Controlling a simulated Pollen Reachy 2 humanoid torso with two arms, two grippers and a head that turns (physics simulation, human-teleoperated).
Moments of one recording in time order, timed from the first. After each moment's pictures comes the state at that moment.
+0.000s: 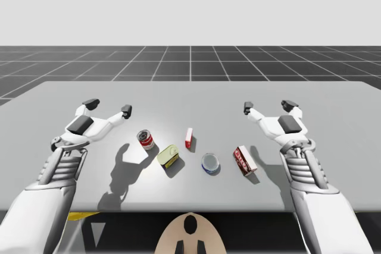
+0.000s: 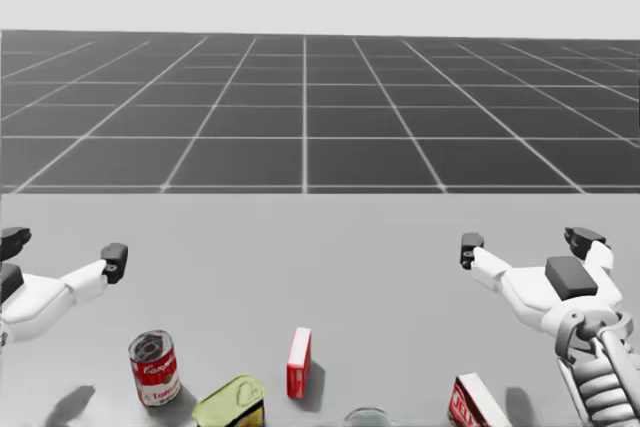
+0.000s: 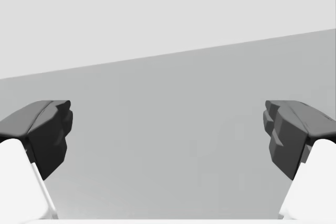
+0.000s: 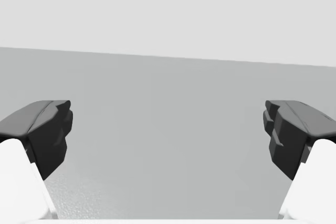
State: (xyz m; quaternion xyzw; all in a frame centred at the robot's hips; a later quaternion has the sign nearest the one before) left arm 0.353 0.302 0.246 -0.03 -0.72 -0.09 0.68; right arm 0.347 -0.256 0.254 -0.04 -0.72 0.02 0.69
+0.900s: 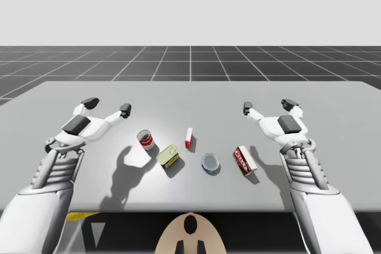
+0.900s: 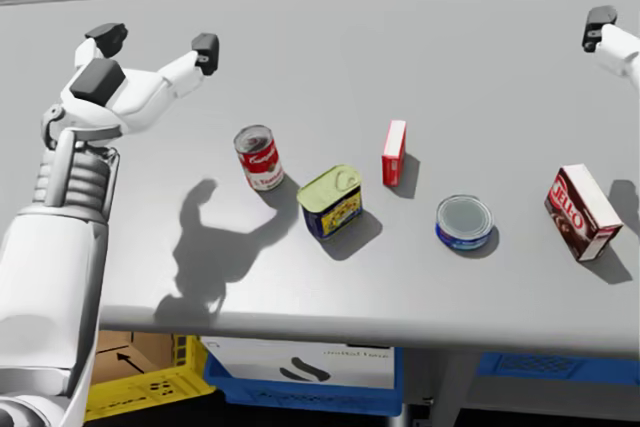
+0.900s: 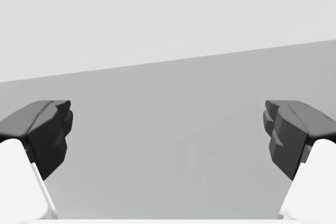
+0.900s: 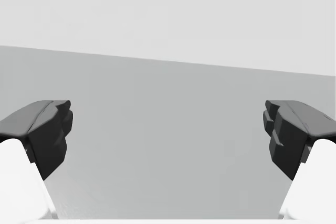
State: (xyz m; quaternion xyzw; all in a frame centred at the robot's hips) left arm 0.345 0.299 0.256 -0.06 -0.73 -0.08 0.68; right arm 0.346 -0.254 0.256 -0.05 -0.73 0.03 0.68
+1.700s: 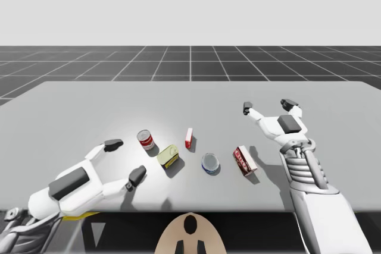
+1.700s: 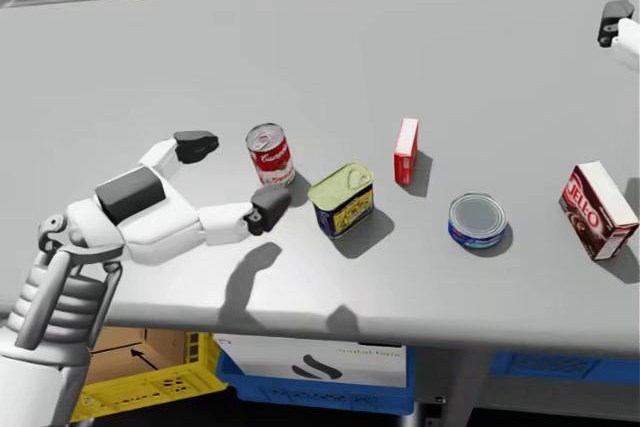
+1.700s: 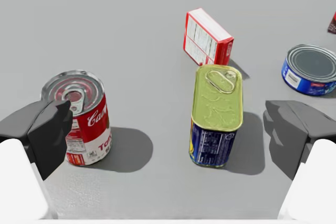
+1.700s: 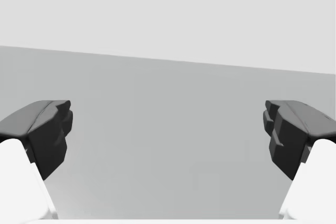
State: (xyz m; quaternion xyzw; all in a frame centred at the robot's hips) left arm 0.229 0.260 0.246 -0.22 -0.58 -0.26 0.74; right arm 0.346 -0.254 0.256 -0.04 -0.73 0.03 0.69
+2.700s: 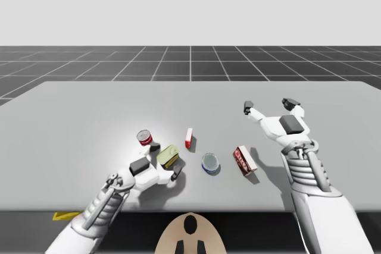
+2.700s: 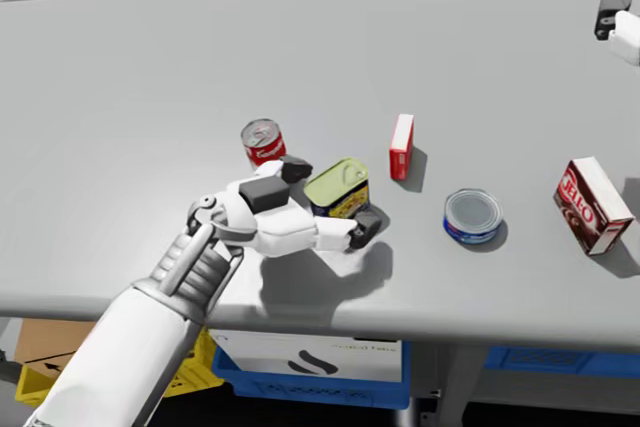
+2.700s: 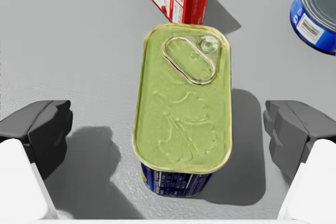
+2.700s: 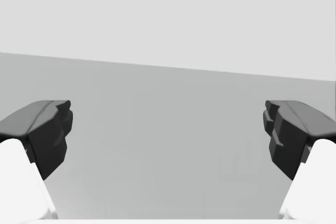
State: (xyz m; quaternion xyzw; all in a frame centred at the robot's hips) left arm 0.288 0.174 0.177 -0.20 -0.47 -0.31 0.80; right arm 0.342 -0.253 0.260 -0.04 -0.73 0.03 0.68
